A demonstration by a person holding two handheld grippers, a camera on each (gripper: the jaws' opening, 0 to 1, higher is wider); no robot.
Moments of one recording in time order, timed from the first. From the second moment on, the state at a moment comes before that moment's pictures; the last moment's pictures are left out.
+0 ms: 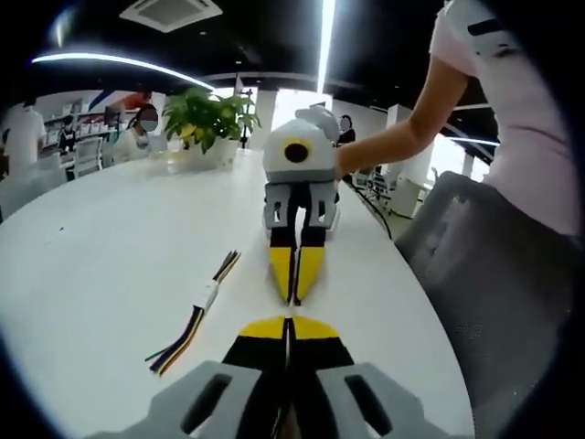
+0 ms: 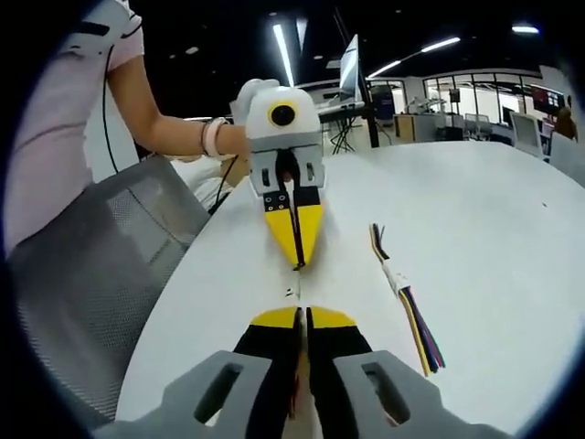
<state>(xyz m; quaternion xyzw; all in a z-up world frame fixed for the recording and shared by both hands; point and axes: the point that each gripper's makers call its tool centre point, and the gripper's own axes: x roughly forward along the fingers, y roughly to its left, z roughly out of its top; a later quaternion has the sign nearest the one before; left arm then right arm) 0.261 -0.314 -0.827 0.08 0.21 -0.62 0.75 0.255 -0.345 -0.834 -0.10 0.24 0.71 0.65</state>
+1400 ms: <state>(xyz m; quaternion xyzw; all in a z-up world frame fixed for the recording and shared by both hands) 0.249 -0.313 -0.845 0.13 0.18 -0.59 0.78 0.245 -0.335 -0.850 -0.16 0.17 0.71 0.67</state>
